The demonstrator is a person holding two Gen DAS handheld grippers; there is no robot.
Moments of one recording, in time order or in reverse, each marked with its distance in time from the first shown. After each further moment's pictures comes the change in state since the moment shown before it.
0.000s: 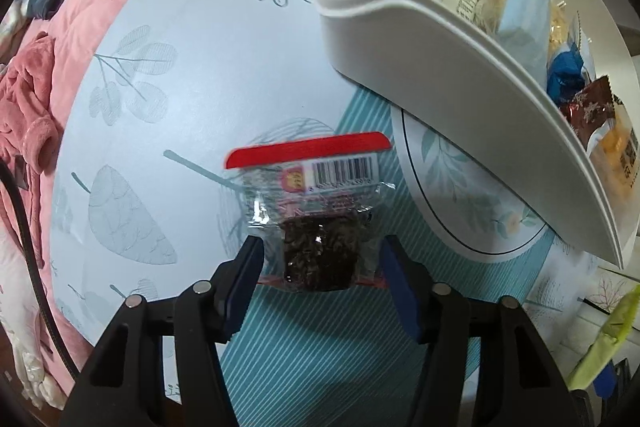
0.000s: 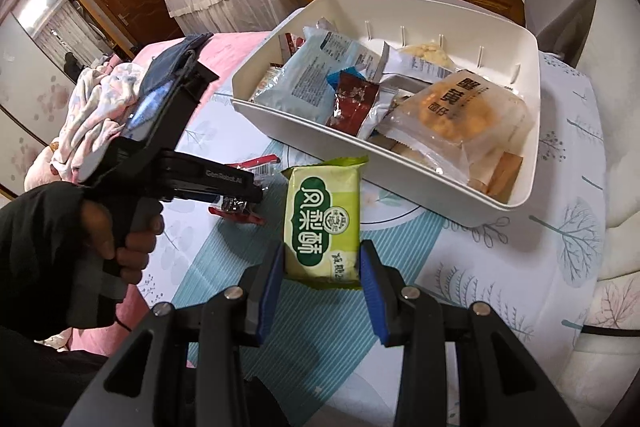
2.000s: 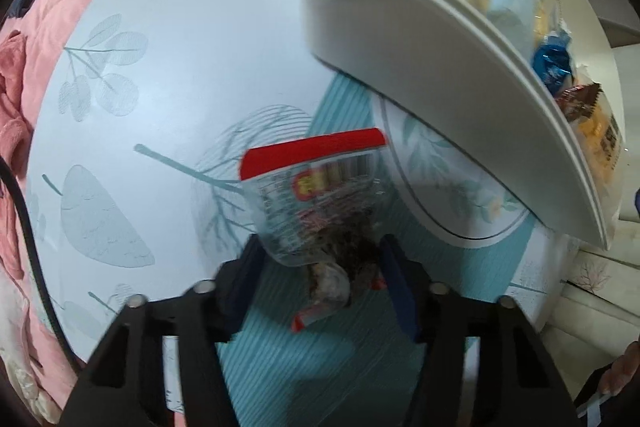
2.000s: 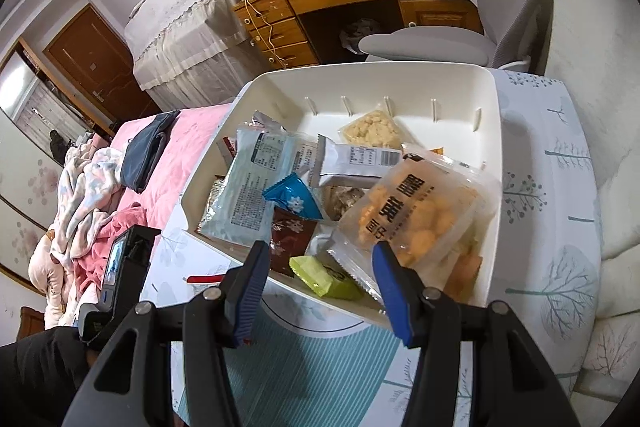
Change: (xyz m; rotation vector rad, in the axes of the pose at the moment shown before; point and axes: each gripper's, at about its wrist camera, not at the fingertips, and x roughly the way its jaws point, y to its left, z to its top) left arm 0.006 -0.002 -0.010 0.034 0.036 -0.124; right arm 0.002 -0.062 0.067 0.211 -0.164 -0.018
